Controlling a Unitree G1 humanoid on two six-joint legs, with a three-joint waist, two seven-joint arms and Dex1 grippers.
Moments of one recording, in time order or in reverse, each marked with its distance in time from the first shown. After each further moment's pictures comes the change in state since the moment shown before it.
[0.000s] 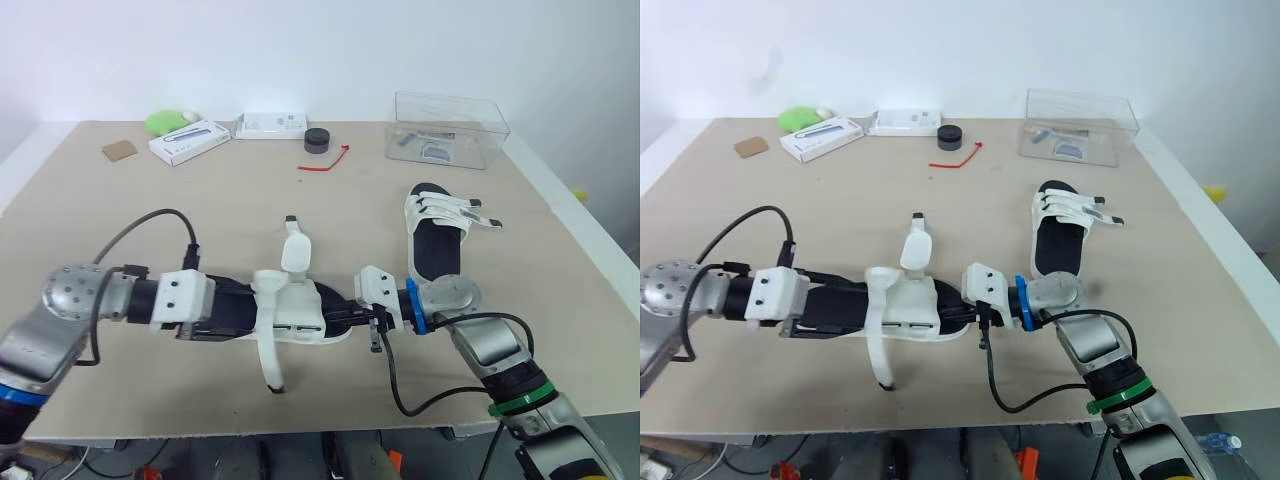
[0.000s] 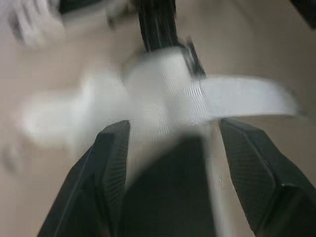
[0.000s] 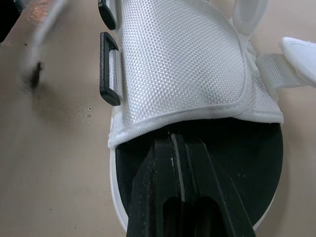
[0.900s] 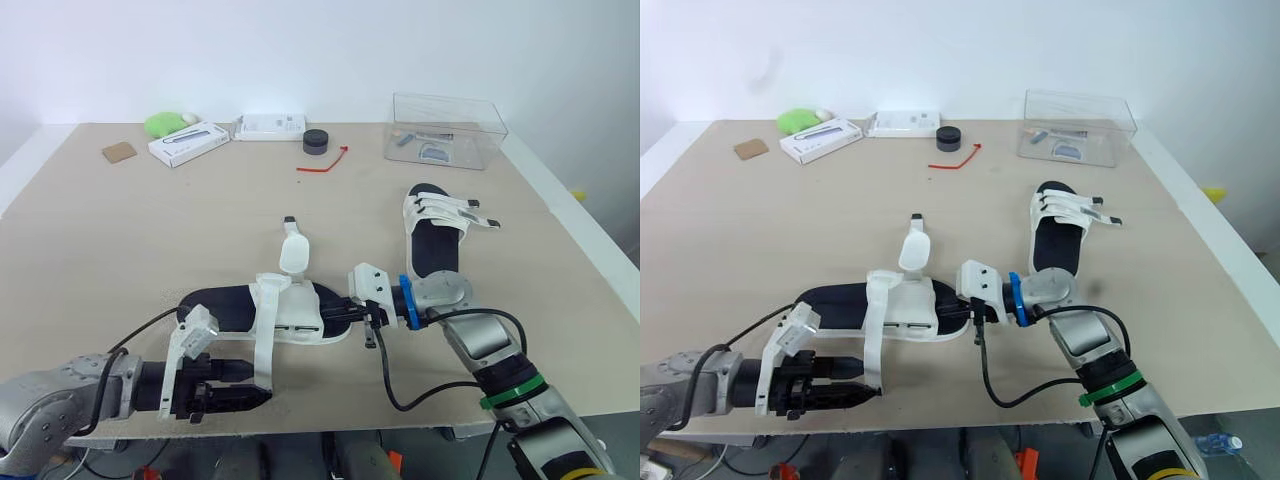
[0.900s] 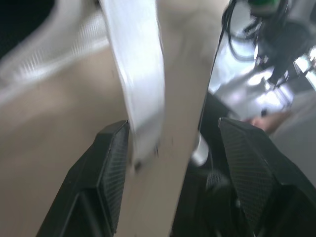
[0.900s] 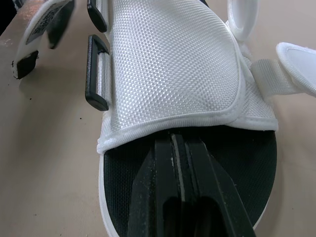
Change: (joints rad) left arm 0.237 -0.205 0.089 -0.229 -0.594 0.849 0.365; right arm -0.033 0.023 0.016 0.048 -0.014 -0.020 0.006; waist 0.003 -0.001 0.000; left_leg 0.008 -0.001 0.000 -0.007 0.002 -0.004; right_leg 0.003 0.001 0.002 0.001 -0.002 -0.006
